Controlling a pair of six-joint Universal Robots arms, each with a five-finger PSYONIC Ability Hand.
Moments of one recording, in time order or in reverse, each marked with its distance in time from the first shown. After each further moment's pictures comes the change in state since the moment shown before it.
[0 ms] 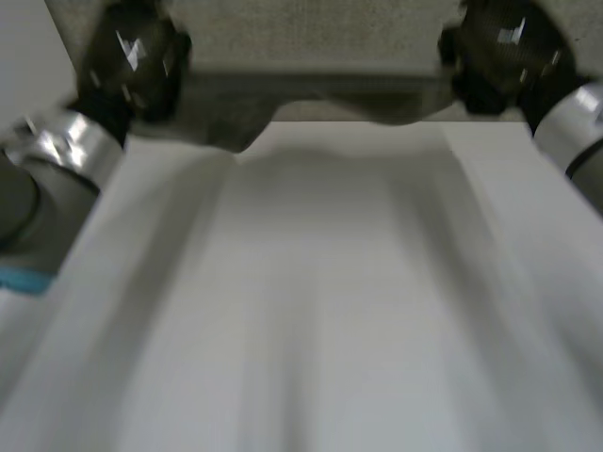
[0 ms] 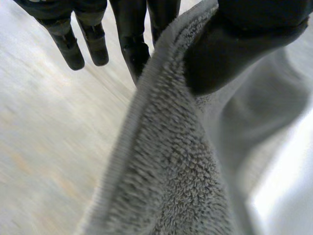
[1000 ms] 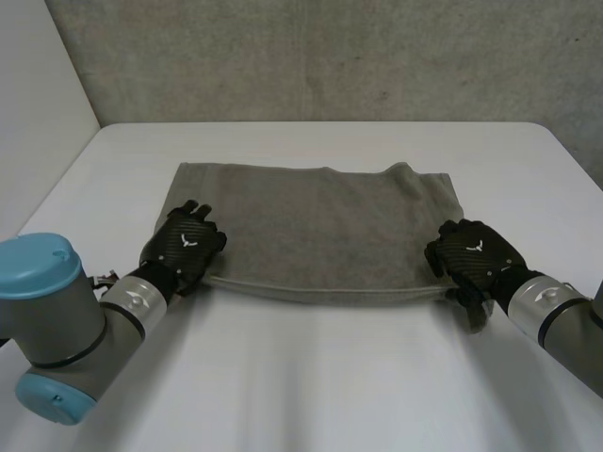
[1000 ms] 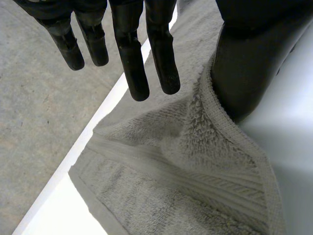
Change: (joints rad) left arm -0.007 -0.226 -0.317 -0.003 -0.024 0.289; right arm -0.118 0.151 0.483 -0.024 -0.061 -0.153; left_hand -0.503 -0.567 0.000 0.000 -0.608; right_hand -0.472 -0.469 0.000 0.000 -0.508
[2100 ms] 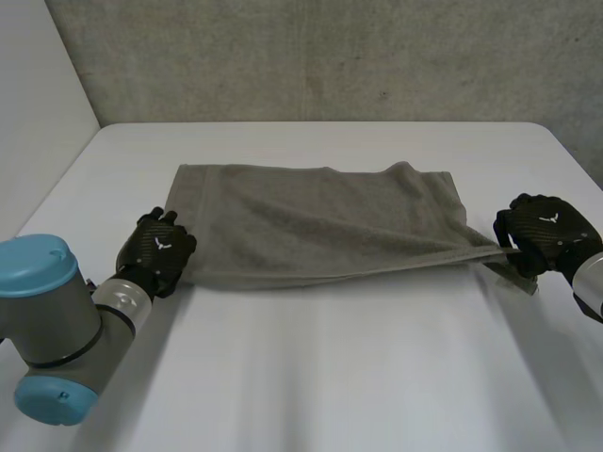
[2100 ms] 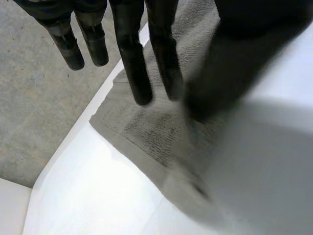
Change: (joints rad) left arm 0.029 -0.014 -0.006 -0.015 -0.156 0.001; right arm -0.192 -0.076 -0.033 0.047 0.006 0.080; left_hand 0.417 0.398 0.000 0.000 0.417; right_hand 0.477 0.460 0.000 0.000 0.494
